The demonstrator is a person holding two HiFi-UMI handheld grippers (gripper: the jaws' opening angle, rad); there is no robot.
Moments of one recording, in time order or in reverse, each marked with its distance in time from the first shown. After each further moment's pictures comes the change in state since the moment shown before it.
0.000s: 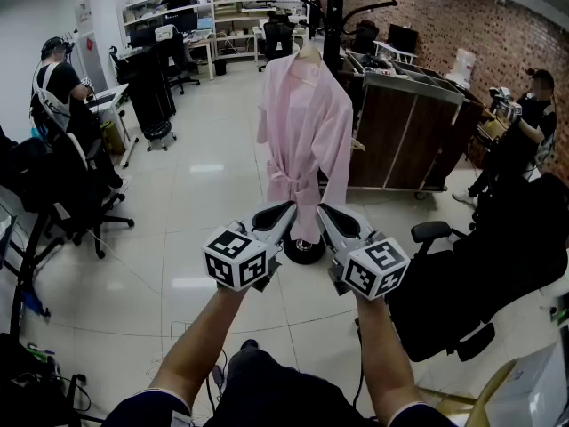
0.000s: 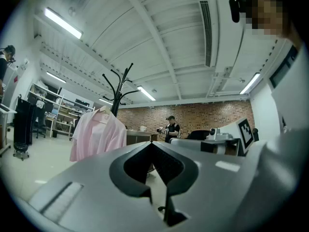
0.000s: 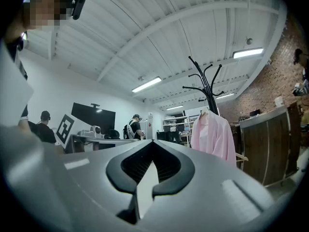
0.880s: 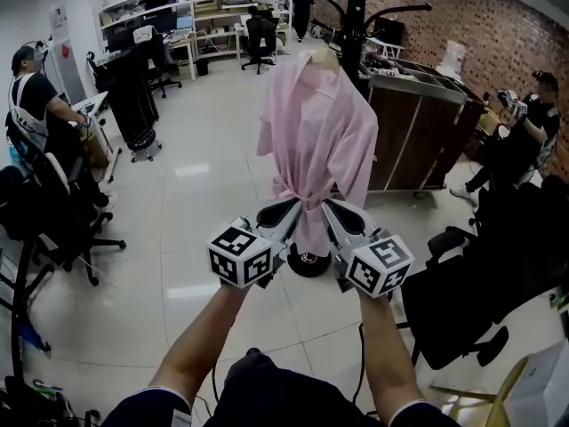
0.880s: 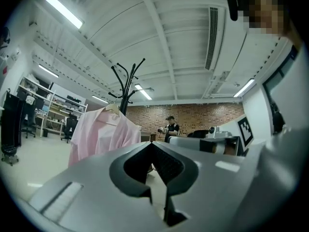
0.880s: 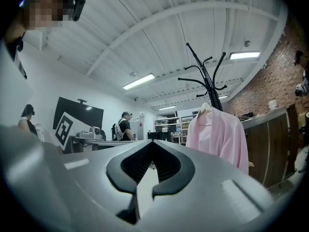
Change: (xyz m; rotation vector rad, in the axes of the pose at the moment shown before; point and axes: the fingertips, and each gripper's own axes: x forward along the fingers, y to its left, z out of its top) left arm 0.049 0.146 0.016 -0.001 0.009 -0.106; right arm 0.144 -0.052 0.001 -0.015 -0.008 -0.106
